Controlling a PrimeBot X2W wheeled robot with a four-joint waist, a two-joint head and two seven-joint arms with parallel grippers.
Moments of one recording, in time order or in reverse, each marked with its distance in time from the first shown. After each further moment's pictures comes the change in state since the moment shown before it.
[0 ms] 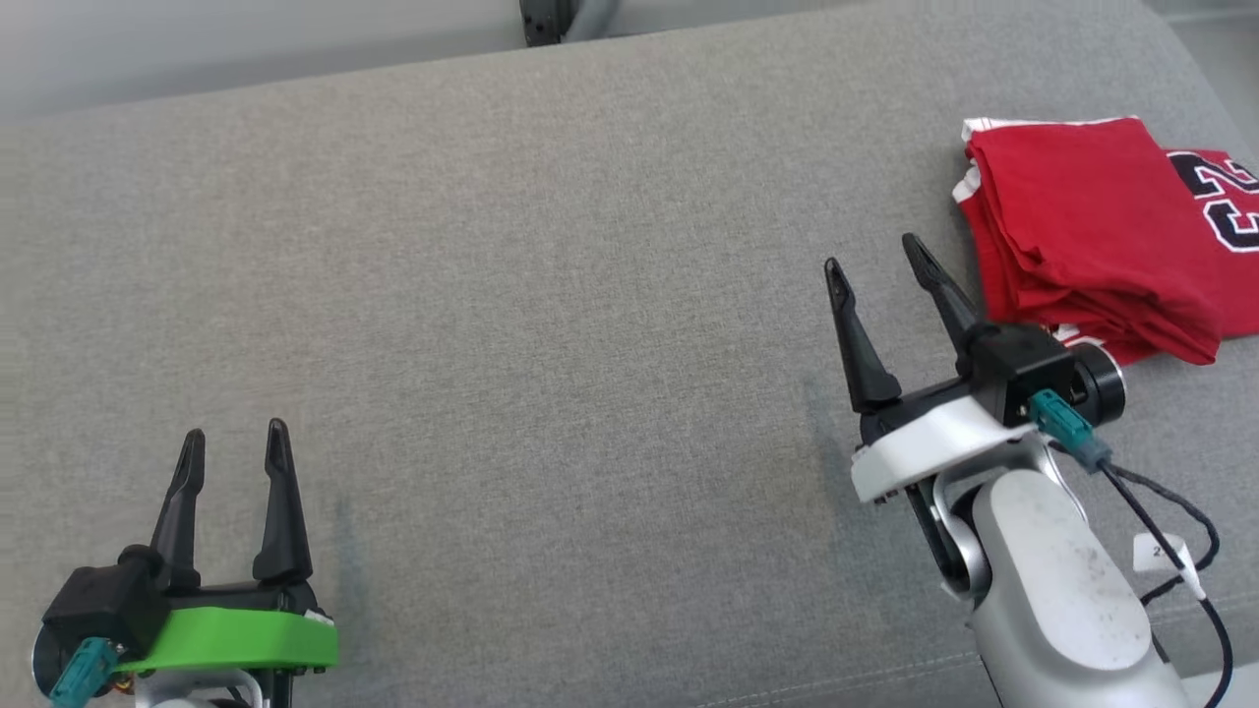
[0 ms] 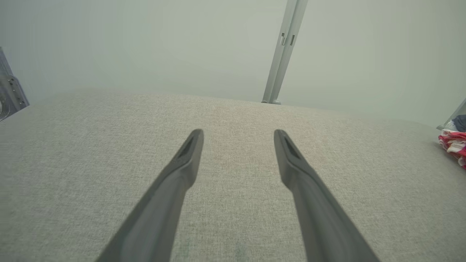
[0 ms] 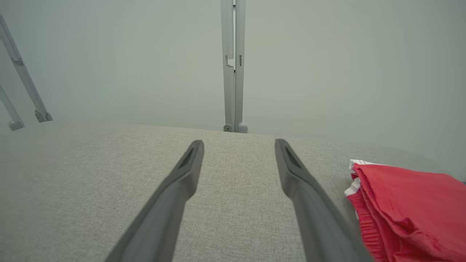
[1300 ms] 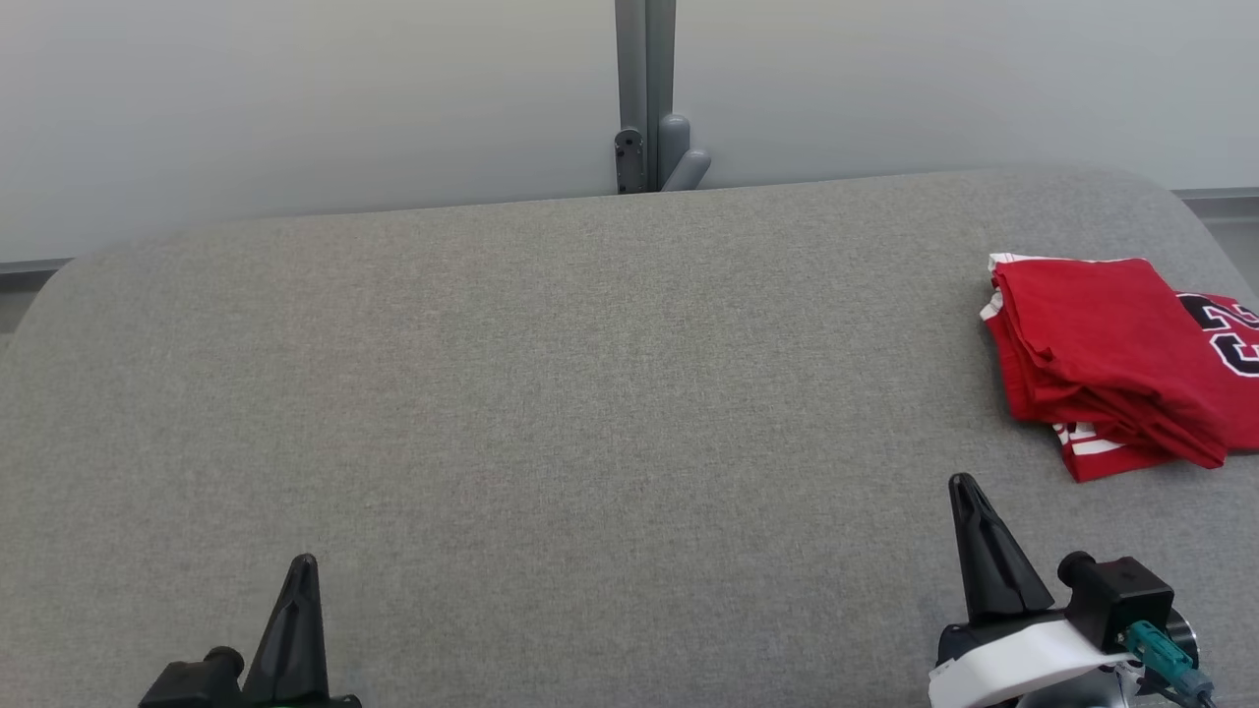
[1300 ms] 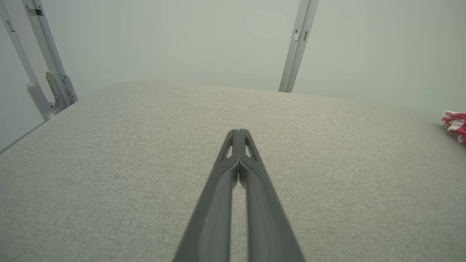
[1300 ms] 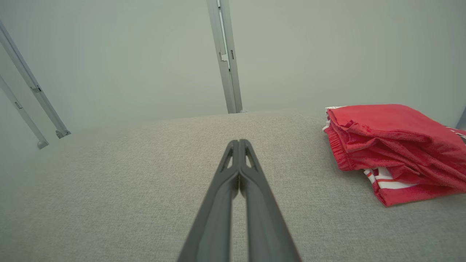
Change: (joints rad) left arm 0.158 -0.068 -0.009 0.070 0.116 0.000 0.015; right arm 0.492 0.012 -0.099 -0.239 0.109 0.000 0.009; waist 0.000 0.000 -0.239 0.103
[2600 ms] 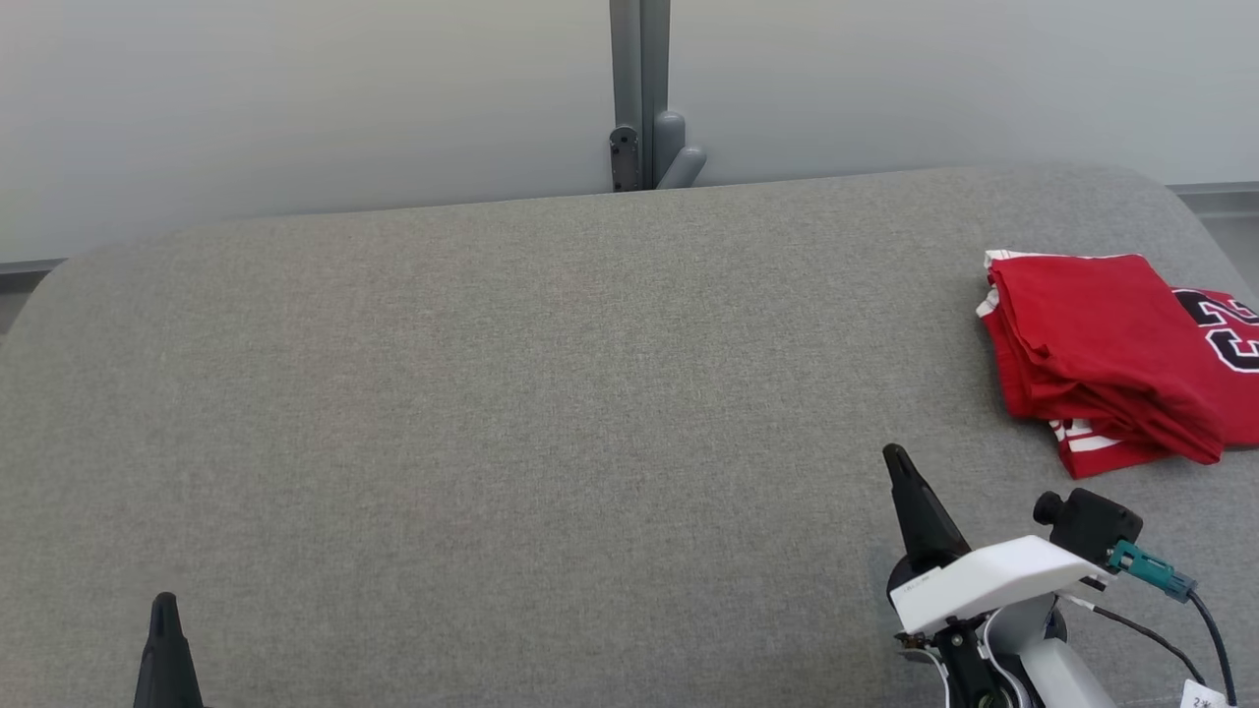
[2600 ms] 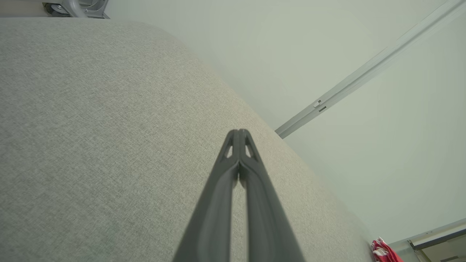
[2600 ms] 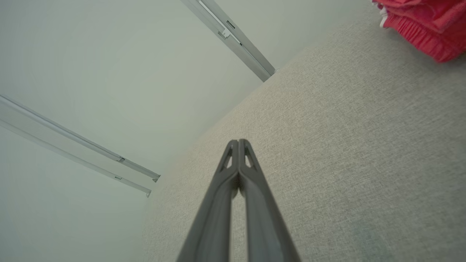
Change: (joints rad) left arm 0.069 0.000 0.160 -0.116 -0.676 0.000 0.141; right arm -0.169 -0.001 0.111 0.156 0.680 0.000 0.129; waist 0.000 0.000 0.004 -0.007
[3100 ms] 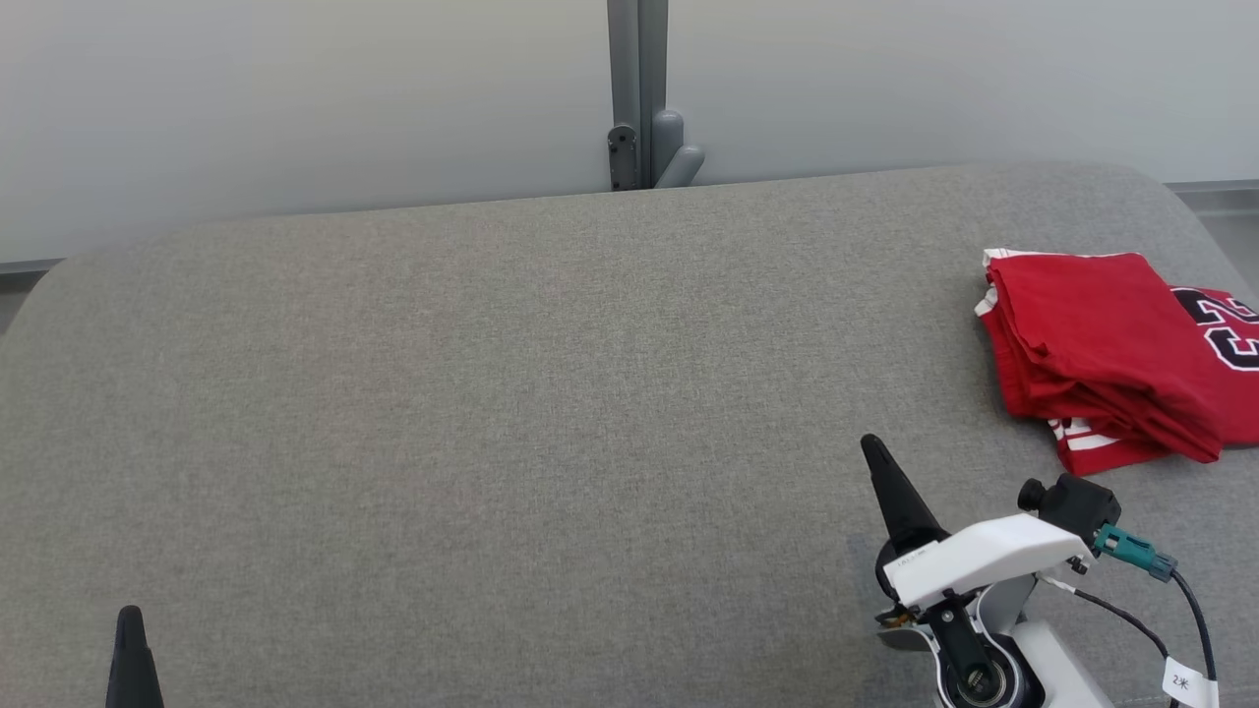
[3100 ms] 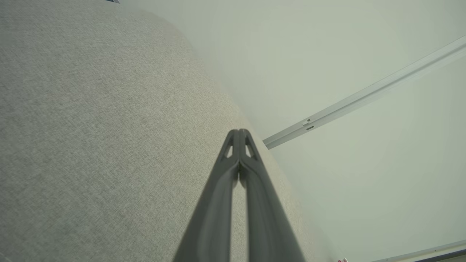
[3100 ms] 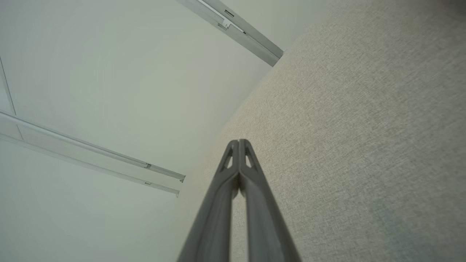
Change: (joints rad) left arm 0.020 0.000 0.047 -0.036 -0.198 0.000 0.043; right arm -0.051 0.000 0.033 0.046 0.200 0.000 0.040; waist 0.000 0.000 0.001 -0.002
